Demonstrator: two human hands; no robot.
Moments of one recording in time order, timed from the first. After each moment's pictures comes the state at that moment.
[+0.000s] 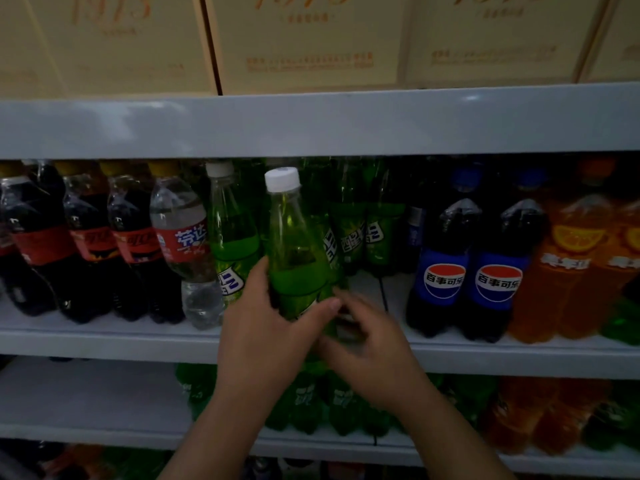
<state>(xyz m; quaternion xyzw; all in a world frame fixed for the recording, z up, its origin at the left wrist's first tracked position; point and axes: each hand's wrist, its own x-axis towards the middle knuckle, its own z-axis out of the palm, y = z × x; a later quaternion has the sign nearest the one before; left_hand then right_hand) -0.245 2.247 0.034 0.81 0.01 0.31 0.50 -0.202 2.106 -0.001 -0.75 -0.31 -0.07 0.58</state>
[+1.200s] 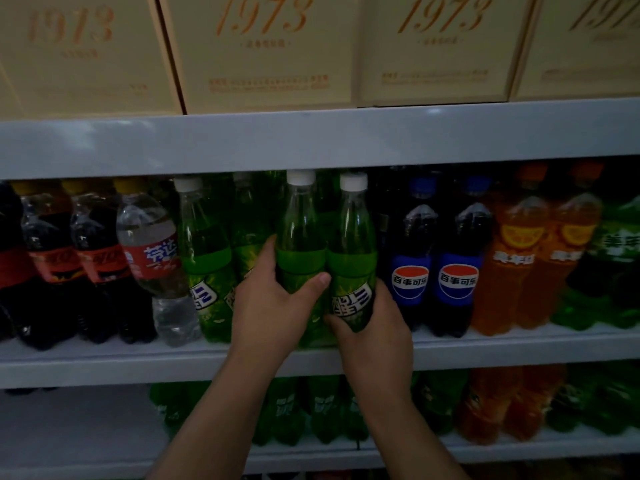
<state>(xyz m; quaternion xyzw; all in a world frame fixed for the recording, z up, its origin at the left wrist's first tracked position) -0.195 2.231 0.036 0.80 -0.04 0.29 0.52 -0.199 2.097 -0.009 -0.84 -0.02 -0.25 0.49</state>
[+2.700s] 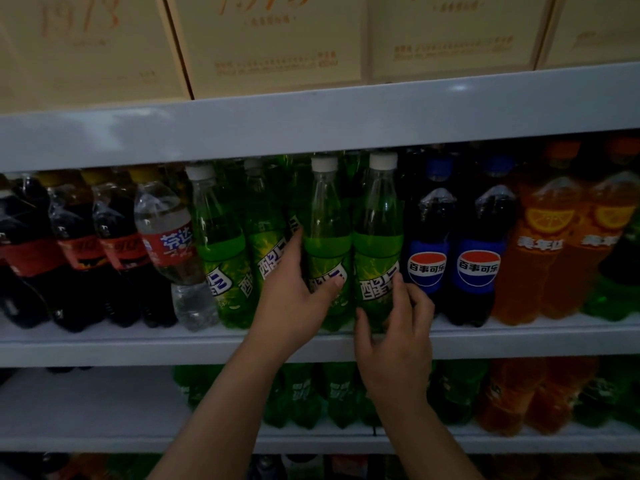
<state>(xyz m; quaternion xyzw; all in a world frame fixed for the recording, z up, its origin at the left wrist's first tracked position) -0.191 2.229 0.028 0.83 -0.09 0.22 0.51 -0.198 2.093 -0.043 -0.81 -0.07 -0.45 0.38</state>
